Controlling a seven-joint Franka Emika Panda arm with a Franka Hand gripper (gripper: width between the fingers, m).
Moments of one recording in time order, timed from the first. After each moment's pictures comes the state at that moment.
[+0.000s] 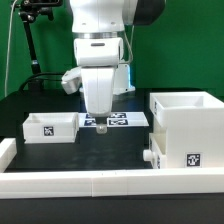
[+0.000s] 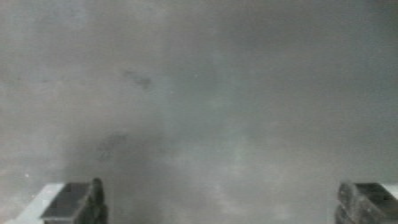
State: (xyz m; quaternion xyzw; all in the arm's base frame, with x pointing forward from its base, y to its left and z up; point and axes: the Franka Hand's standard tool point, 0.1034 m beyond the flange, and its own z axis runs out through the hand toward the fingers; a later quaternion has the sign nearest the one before) arm 0.499 -0.043 0.060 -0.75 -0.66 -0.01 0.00
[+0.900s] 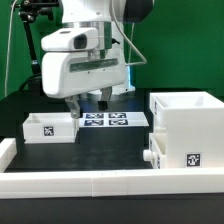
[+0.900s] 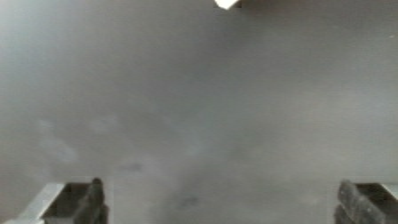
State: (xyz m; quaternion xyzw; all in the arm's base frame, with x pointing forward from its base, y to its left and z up) arm 0.470 -0.065 0.067 -0.93 -0.36 -0.05 -0.02
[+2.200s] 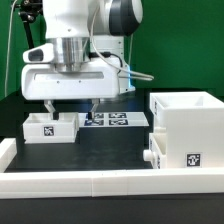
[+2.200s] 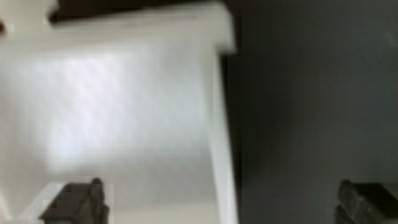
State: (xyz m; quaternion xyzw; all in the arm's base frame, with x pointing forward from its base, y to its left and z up) arm 0.402 -0.099 0.029 -1.00 0.05 -0.03 0.01
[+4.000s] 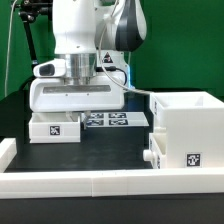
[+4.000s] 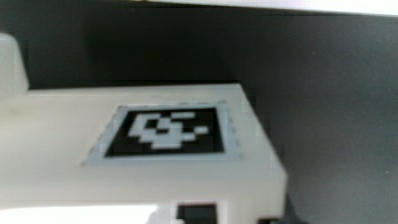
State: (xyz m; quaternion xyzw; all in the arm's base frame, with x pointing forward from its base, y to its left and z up) arm 0.392 -0.086 0.005 -1.00 -0.02 -0.04 -0.01
